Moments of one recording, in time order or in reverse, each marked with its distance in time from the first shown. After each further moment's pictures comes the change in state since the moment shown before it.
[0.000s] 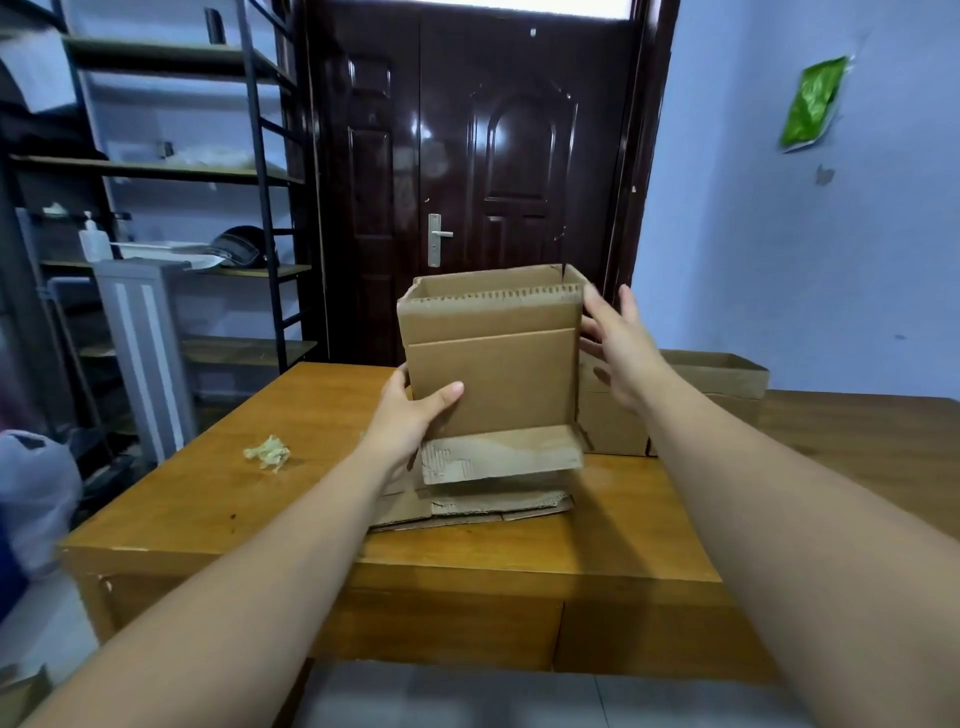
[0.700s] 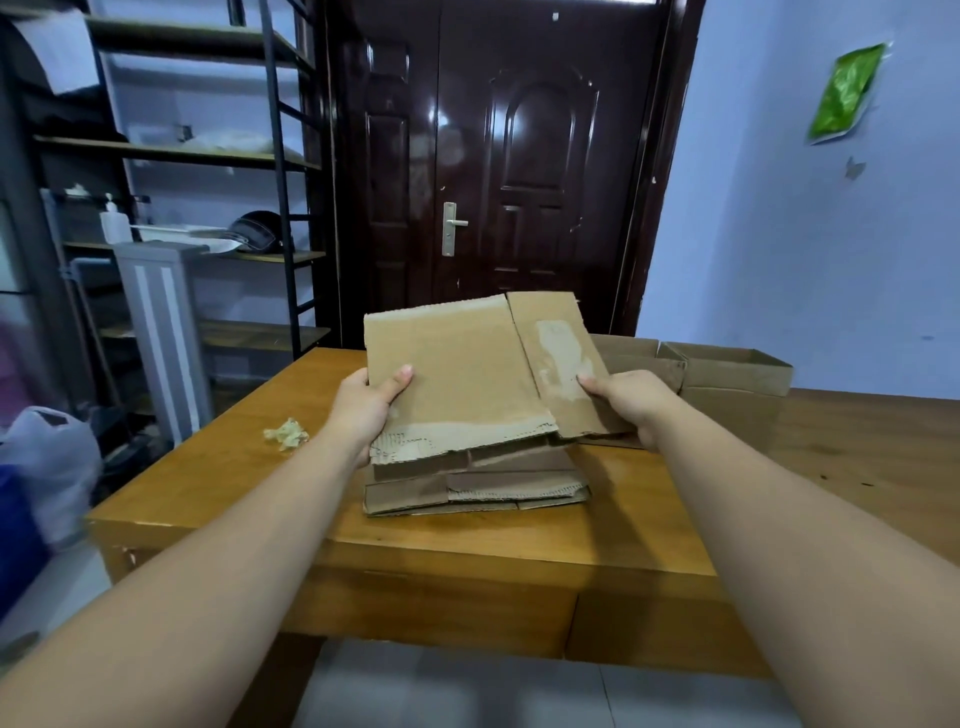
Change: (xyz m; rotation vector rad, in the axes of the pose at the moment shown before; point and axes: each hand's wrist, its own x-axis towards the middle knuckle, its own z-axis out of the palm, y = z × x) left_hand 0.003 0.003 -0.048 0.051 0.174 -0.112; right_hand -0.001 0.048 -0.001 -0.313 0.015 0.300
